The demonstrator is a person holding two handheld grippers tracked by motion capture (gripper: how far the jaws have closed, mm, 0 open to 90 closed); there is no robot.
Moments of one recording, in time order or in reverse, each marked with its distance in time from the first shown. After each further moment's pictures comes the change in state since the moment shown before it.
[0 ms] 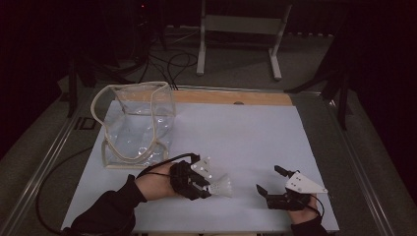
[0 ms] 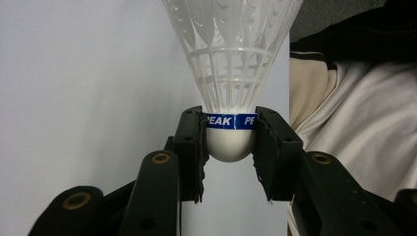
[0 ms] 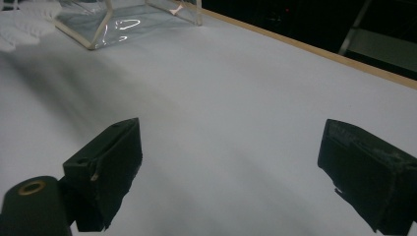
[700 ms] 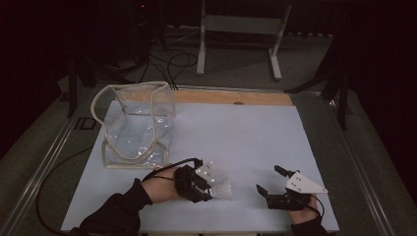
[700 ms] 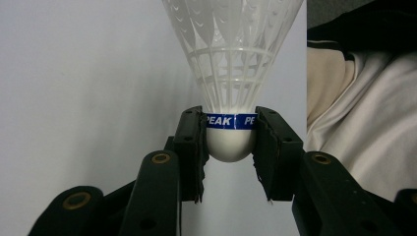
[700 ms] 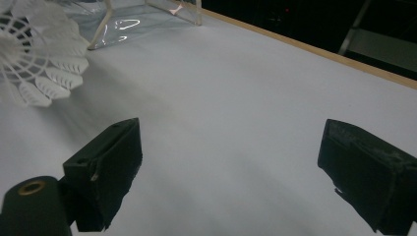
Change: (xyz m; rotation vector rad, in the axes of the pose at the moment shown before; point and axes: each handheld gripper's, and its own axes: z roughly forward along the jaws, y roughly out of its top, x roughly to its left) left arm 0.004 -0.009 0.030 0.022 -0.019 -0.014; right arm 0.000 0.000 0.000 -0.001 -0.002 -0.006
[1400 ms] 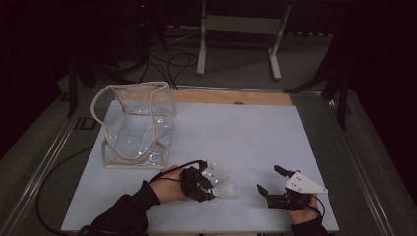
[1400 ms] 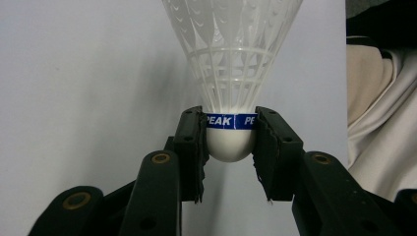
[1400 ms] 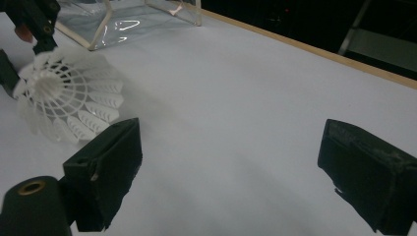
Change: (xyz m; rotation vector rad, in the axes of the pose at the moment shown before) left arm 0.011 -0.005 0.031 0.001 0.024 -0.013; right arm 0.000 0.000 0.000 -0.001 -0.003 0.004
